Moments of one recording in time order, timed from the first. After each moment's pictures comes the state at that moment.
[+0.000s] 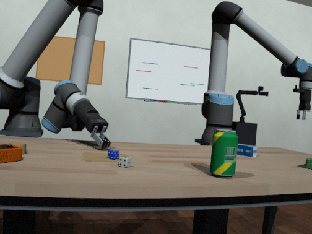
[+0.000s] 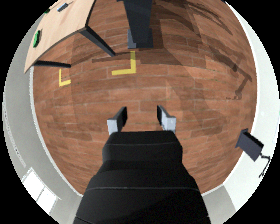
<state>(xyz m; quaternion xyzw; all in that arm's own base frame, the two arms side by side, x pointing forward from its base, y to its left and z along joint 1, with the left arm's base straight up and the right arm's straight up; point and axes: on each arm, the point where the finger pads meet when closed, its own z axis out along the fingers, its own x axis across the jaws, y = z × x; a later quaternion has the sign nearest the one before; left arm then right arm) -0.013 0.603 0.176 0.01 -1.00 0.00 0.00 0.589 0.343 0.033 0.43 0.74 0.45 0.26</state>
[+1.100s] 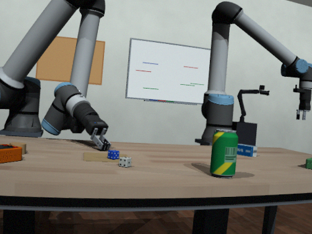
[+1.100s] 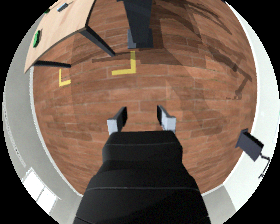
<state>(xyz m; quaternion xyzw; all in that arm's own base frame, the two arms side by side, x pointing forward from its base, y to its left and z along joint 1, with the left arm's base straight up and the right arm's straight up) -0.013 0.603 0.176 0.01 -1.00 0.00 0.00 0.589 0.343 0.025 0.43 0.74 0.45 0.26</state>
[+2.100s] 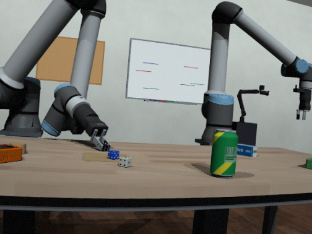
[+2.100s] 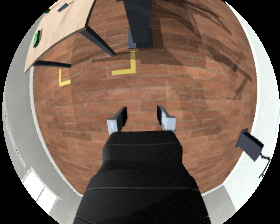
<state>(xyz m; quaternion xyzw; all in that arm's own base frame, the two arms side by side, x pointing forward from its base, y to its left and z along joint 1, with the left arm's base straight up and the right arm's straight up) -0.013 0.603 0.176 0.01 -1.00 0.00 0.00 0.589 0.343 0.020 0.43 0.74 0.45 0.26</state>
